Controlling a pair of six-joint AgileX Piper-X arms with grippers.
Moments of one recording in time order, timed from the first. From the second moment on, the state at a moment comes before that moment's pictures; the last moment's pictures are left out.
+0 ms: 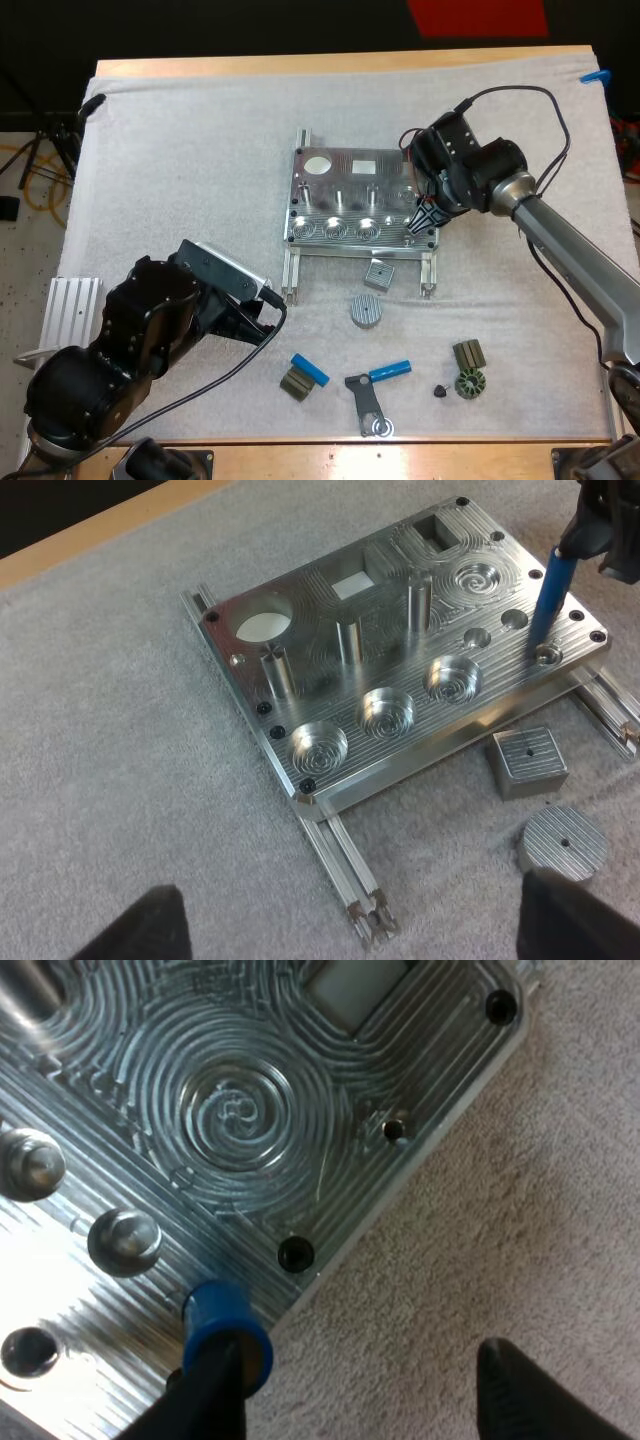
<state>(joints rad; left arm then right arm) -0.56 0.73 -1.00 1.04 -0.08 -1.76 0.51 1.75 -1.42 0.96 0.21 -2.12</state>
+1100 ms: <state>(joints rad) -0.56 0.73 -1.00 1.07 -0.08 -1.54 0.51 1.41 -1.42 1.19 -0.08 -1.95</state>
